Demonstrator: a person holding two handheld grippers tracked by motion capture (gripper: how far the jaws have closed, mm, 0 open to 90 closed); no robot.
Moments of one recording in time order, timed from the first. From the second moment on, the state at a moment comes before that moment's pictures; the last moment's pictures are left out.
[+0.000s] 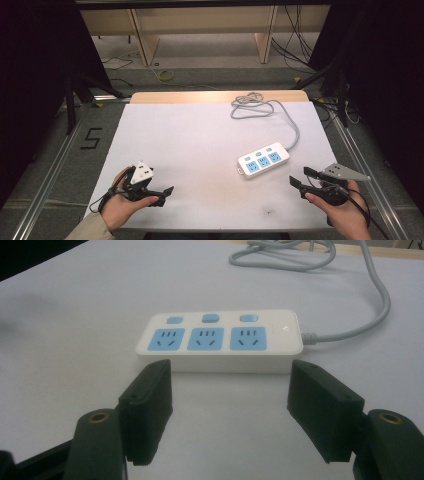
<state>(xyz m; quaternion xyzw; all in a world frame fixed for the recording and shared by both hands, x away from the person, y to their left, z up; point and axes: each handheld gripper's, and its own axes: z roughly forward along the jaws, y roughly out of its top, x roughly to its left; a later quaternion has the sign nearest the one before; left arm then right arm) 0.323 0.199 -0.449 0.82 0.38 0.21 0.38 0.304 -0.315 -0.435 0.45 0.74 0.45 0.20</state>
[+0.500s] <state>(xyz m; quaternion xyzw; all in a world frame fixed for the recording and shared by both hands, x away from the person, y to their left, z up) 0.331 0.198 -0.451 0.82 0.38 0.23 0.36 0.310 -0.325 -0.433 0.46 0.74 0.43 0.22</state>
